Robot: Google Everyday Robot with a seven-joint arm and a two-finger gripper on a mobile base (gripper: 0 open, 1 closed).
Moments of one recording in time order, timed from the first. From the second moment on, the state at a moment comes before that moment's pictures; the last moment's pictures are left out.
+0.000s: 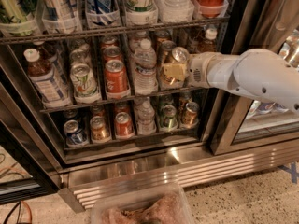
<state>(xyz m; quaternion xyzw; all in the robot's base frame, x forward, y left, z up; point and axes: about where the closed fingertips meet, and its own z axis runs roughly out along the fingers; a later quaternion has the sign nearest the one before) 0.652 -0.097 0.881 -0.26 0.78 0.17 0.54</state>
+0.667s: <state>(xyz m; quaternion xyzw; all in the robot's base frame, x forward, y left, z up) 0.656 -0.098 0.882 -0.25 0.79 0.19 0.53</state>
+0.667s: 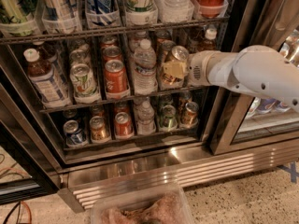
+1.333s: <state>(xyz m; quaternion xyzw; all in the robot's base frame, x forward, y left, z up) 0.595 -0.102 0.878 -0.17 0.82 0.23 0.49</state>
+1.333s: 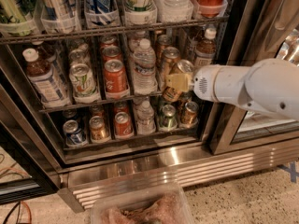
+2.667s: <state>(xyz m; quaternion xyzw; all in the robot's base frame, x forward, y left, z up) 0.493 -0.042 0.813 -0.19 0.86 0.34 0.34</state>
